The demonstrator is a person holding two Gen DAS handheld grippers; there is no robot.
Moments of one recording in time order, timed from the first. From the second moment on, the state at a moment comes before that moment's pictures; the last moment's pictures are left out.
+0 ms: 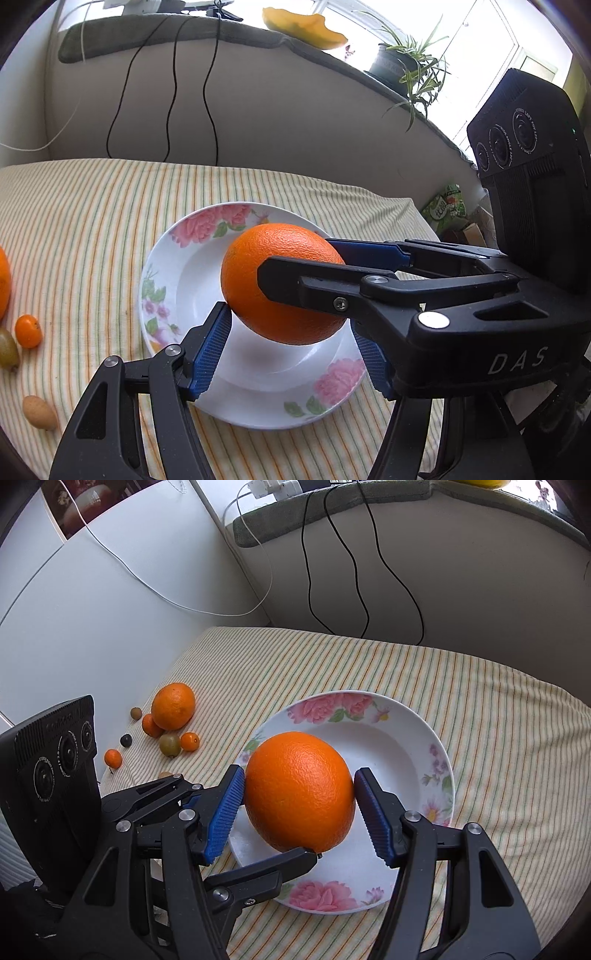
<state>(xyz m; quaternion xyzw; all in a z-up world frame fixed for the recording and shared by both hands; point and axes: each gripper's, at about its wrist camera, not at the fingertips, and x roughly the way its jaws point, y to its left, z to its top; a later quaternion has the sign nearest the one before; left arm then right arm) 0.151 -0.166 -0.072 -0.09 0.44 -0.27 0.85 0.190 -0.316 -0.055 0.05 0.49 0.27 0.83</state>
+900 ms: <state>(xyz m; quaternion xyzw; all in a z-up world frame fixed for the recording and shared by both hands) 0.162 -0.174 -0.054 -0.04 0.40 -0.24 0.88 0.199 -0.349 -0.058 0.09 0.49 0.23 0.83</state>
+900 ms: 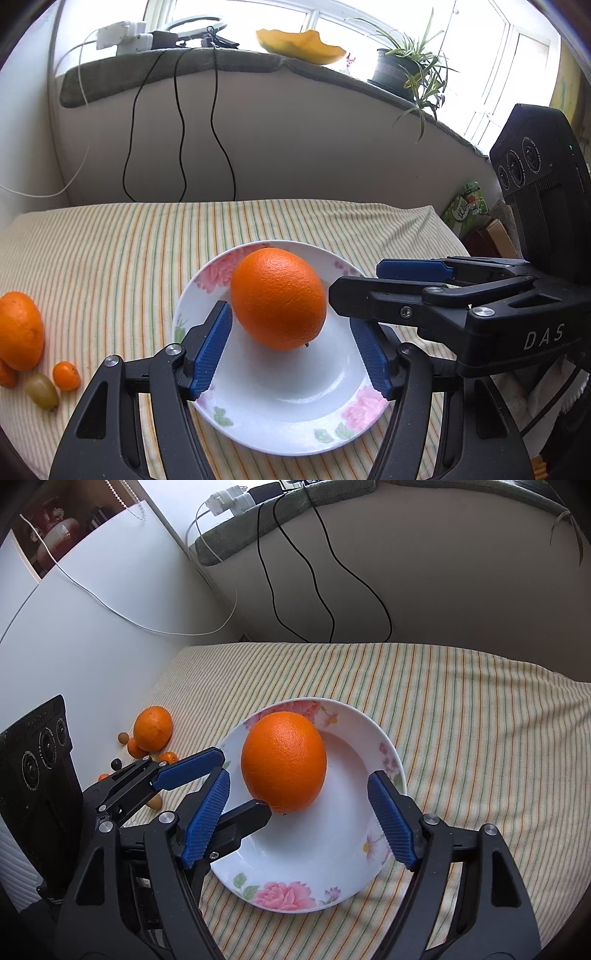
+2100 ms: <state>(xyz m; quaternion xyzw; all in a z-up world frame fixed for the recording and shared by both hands) 0.115 -0.003 -0.016 -0.10 0.33 -0.10 0.93 0.197 -0.243 0.055 0.02 0.42 0.30 0.86</state>
